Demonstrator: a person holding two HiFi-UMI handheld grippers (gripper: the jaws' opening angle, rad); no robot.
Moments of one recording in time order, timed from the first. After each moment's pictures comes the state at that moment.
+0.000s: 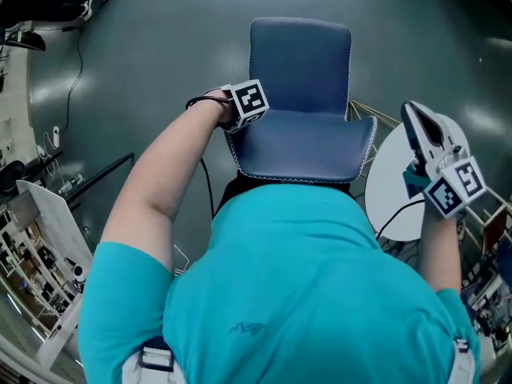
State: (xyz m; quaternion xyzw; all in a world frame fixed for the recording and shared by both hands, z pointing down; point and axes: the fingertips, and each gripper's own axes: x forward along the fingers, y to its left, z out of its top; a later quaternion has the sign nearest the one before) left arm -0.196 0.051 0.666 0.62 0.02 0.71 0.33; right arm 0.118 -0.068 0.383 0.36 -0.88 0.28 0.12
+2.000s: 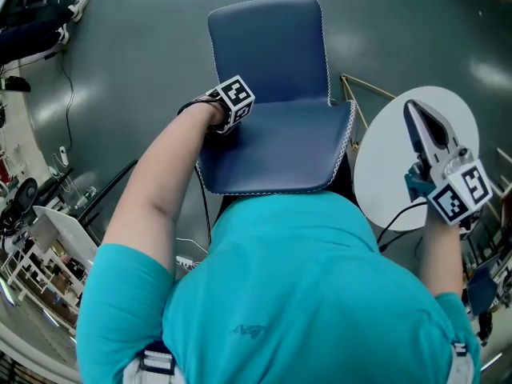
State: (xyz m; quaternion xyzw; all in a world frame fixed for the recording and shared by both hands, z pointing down) left arm -0.164 0.060 0.741 0.50 0.04 0.74 0.45; right arm 0.203 -0.084 0.445 0.39 -0.85 0.34 0.10
